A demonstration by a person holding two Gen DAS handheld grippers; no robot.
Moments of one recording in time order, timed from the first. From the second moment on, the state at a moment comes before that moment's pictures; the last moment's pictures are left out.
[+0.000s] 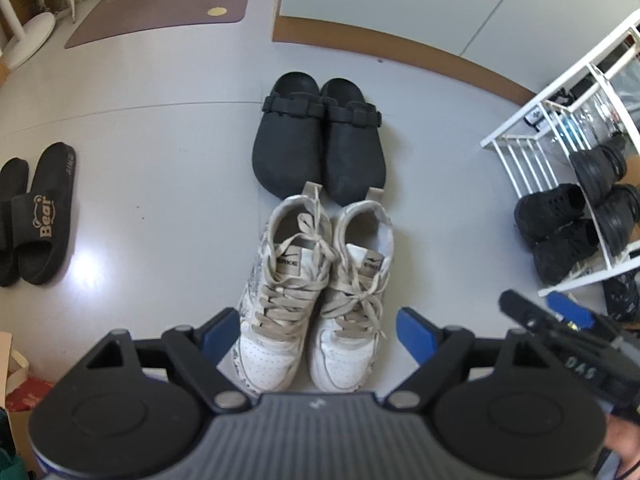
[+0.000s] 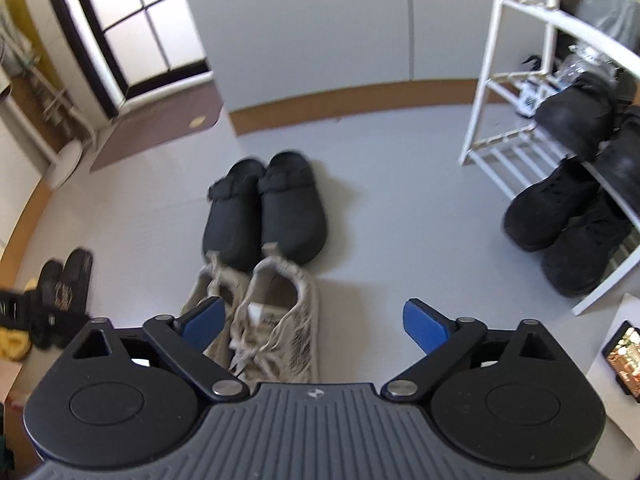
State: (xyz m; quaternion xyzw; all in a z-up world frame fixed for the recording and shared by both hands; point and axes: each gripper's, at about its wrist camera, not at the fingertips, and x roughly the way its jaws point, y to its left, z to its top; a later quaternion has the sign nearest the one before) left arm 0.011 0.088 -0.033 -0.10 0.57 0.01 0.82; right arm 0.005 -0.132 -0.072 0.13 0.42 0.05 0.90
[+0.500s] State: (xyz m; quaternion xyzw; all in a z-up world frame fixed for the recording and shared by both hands) left arm 0.026 0.085 -0.038 -0.09 0.57 0.04 0.82; right arm 0.029 -0.116 -0.110 0.16 0.45 0.08 0.87
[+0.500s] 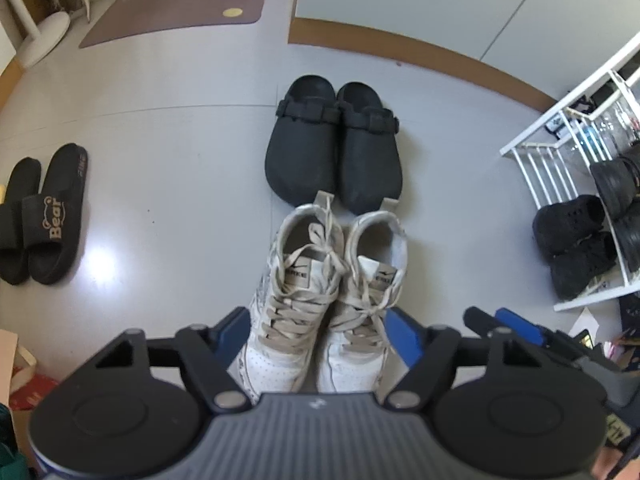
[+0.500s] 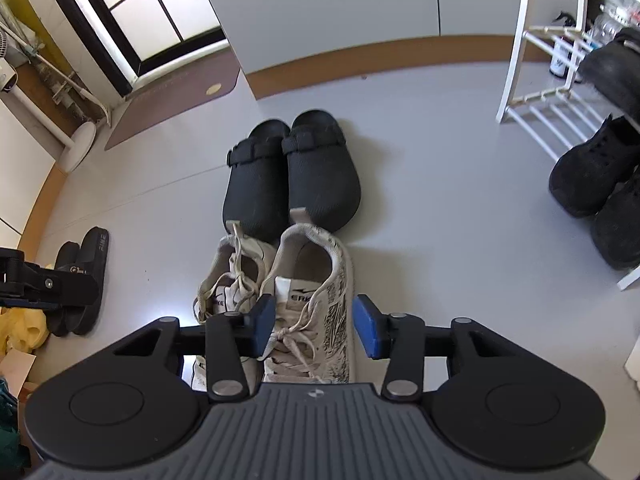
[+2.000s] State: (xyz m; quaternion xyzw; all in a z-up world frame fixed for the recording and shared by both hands) left arm 0.083 0.136 -0.092 -0.11 0.61 0.14 0.77; right arm 0.086 -0.006 -0.229 0.18 0.37 0.01 0.91
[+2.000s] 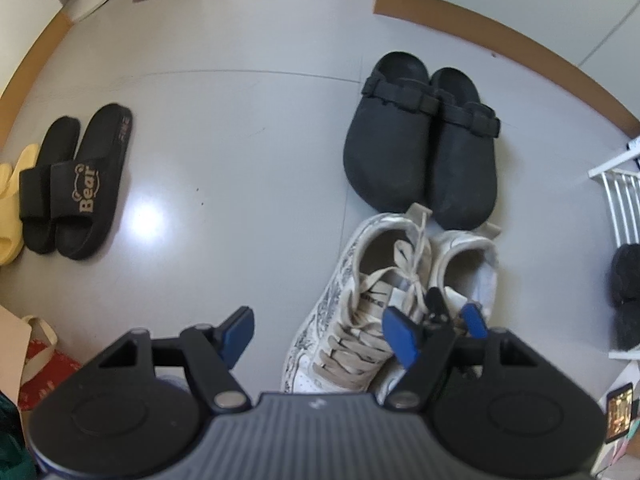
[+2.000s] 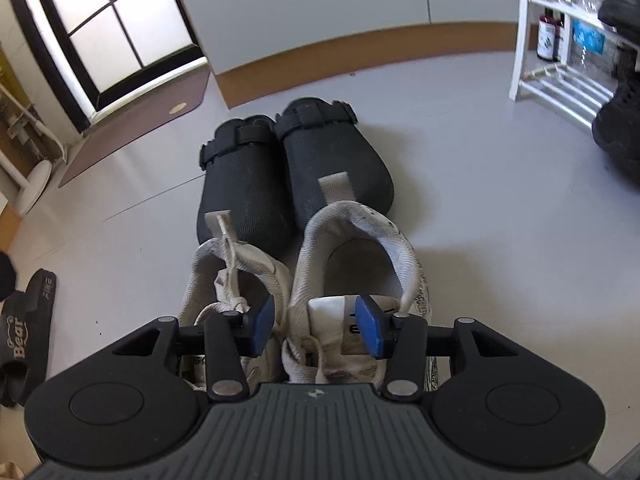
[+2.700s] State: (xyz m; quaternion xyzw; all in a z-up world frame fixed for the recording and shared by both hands) left arm 0.082 0.135 -0.090 -0.09 0.61 0.13 0.78; right arm 0.090 -0.006 -0.229 0.21 0.38 -0.01 0.90
